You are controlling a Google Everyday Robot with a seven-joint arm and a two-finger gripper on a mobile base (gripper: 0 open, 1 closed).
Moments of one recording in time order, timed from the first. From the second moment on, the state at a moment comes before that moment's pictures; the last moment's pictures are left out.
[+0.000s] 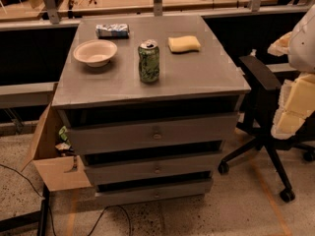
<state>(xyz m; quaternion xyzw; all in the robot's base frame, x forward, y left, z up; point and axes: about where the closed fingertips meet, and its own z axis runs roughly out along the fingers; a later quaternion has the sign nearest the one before) 0.438 -0.216 0.977 -0.60 0.78 -0.04 0.16</state>
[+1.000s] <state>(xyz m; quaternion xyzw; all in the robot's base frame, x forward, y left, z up) 0.515 -0.221 0.955 -0.53 0.79 0.07 0.30</state>
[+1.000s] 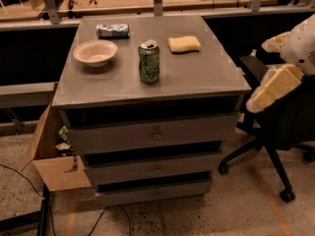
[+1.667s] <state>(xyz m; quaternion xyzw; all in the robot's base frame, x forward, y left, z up) 0.606 -0.224 0.914 -0.35 0.82 0.15 0.41</state>
